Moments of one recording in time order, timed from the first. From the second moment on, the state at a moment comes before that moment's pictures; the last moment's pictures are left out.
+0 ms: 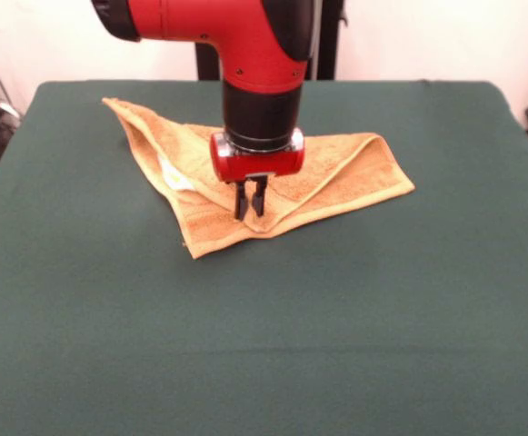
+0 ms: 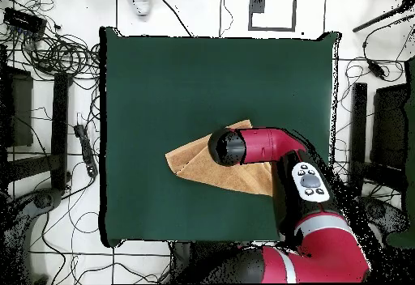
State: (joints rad) arm -0.35 -0.43 0.16 1.53 -0.45 0.48 1.61
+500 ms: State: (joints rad) arm -0.36 -0.51 0.16 1.59 -0.44 0.47 1.61
